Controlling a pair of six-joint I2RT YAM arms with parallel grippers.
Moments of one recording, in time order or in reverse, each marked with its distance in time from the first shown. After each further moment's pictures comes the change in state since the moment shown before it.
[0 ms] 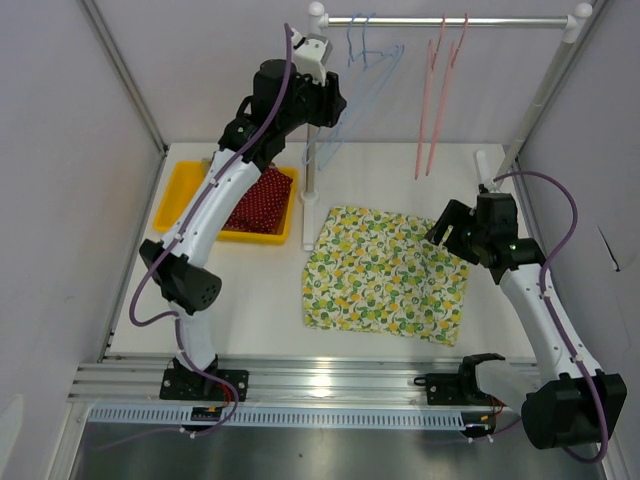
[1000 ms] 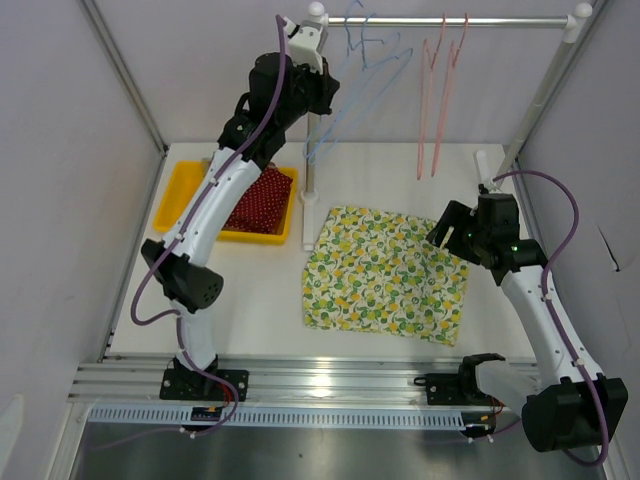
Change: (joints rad) left arm 0.000 0.024 0.047 0.089 -0.017 -0.025; right arm -0.002 -0.016 0.006 -0.019 0.005 -0.041
